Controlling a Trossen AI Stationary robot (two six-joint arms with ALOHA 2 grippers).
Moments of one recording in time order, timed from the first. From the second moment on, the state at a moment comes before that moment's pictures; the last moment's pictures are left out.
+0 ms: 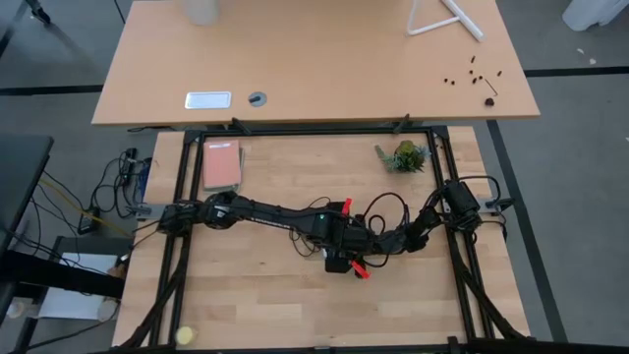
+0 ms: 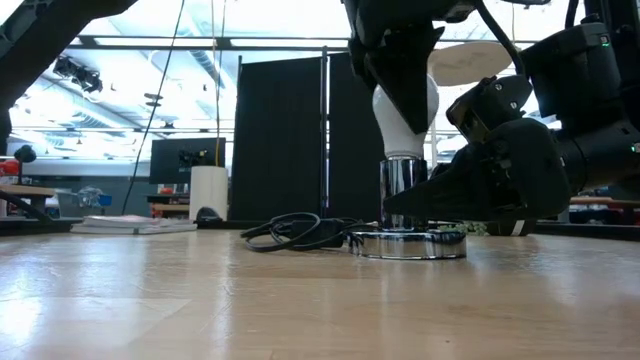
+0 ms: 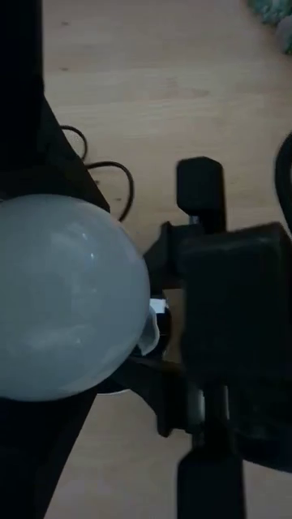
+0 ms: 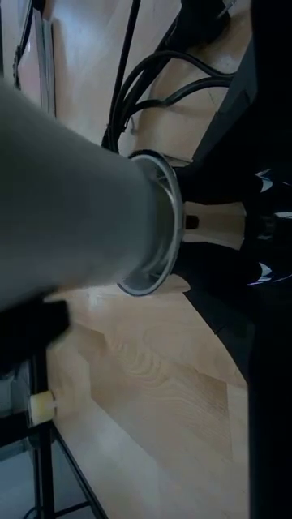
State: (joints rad) left arm -0.21 2.37 2.36 -1.22 -0.32 -0.09; right arm 0.34 2.08 0.42 1.37 0.40 0.15
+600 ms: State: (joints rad) left arm -0.21 2.32 2.36 -1.23 -0.36 -0.11; right arm 0.34 2.08 0.42 1.36 0.40 0.15
